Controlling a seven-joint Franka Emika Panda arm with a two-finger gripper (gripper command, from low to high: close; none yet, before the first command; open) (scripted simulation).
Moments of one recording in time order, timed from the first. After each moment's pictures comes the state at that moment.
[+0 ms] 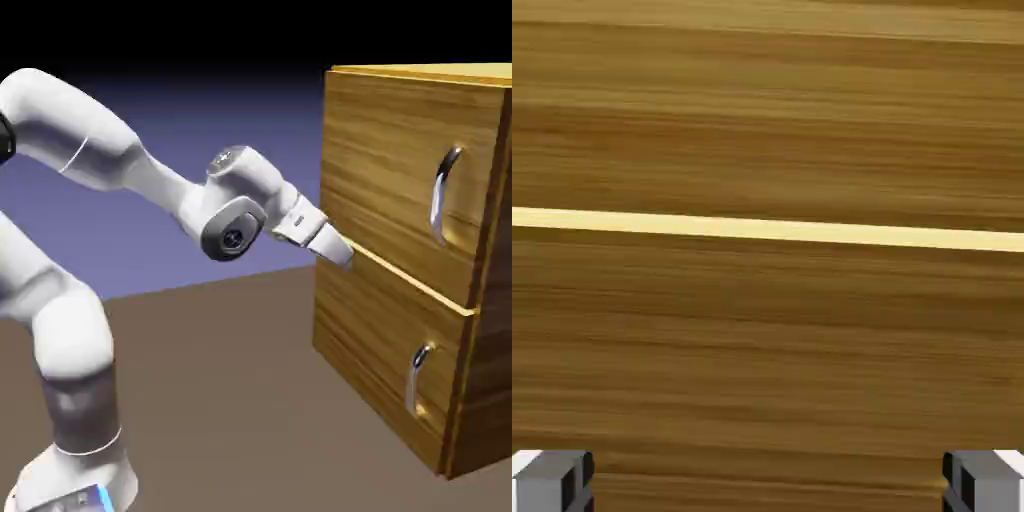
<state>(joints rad) 0.03 -0.58 -0.02 -2.80 -0.05 3.04 0.78</state>
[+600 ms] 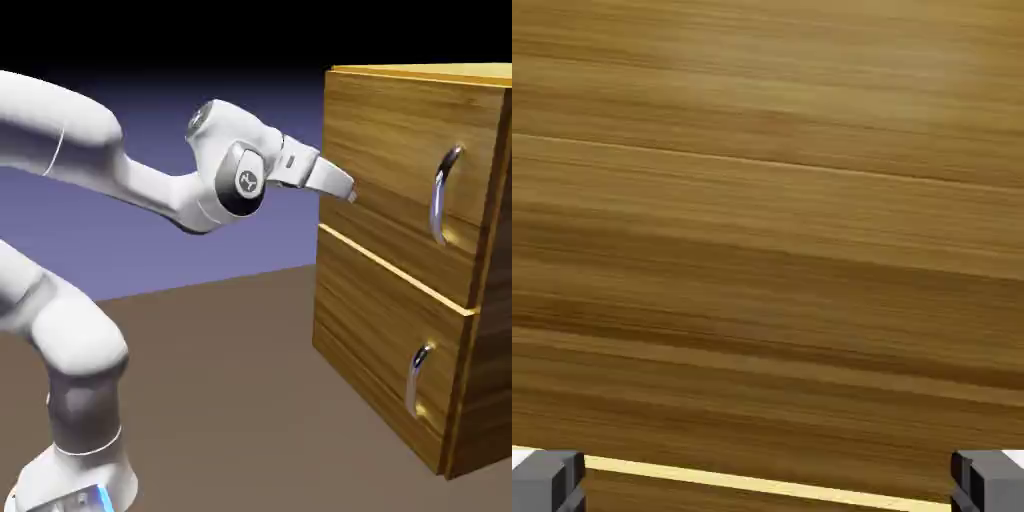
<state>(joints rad) 0.30 -0.72 -0.35 -2.65 -0.84 3.02 1.31</state>
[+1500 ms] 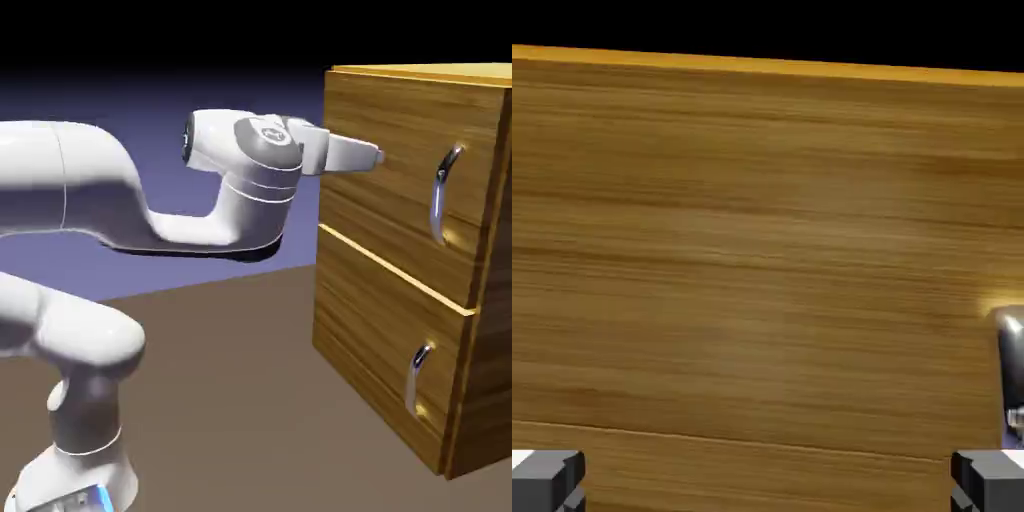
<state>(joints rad) 0.71 -0.94 -0.84 -2.42 -2.01 3.00 2.10</state>
